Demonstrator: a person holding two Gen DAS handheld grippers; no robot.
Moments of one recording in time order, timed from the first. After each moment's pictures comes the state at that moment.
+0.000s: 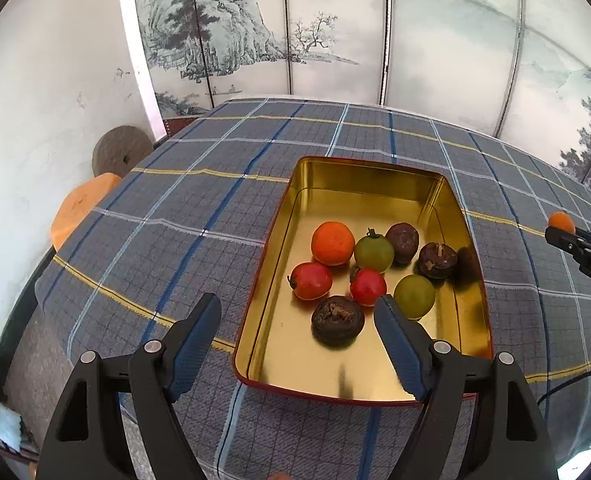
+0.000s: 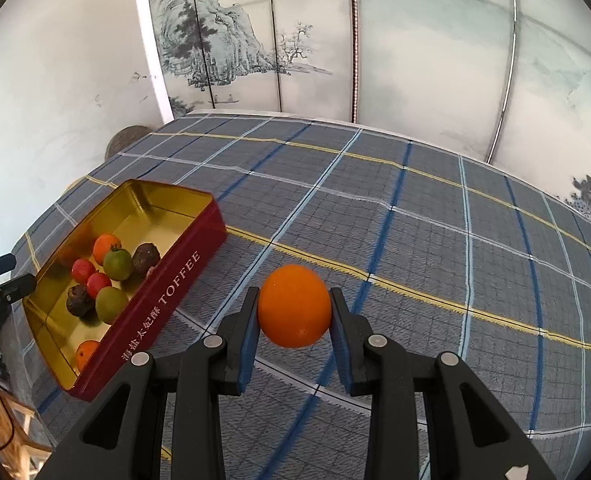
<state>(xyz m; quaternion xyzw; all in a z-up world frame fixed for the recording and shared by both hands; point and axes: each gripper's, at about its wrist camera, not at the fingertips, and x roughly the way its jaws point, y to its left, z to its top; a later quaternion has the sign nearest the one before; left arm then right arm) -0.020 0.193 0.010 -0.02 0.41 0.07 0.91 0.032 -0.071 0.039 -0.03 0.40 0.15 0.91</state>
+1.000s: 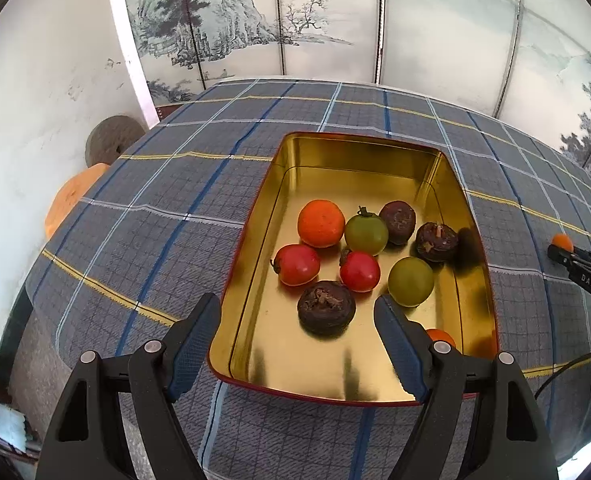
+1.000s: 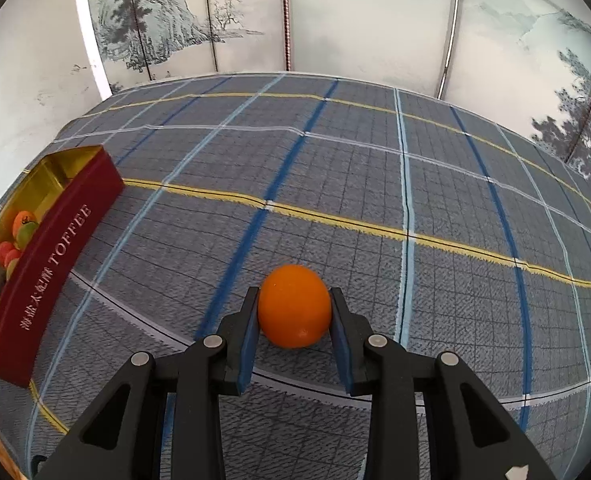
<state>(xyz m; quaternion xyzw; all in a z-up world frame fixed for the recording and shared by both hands) -0.007 0.183 -0.007 -0.01 0.44 0.06 0.90 0.037 -0.132 -0.021 -0.02 0.45 0.05 0.89</state>
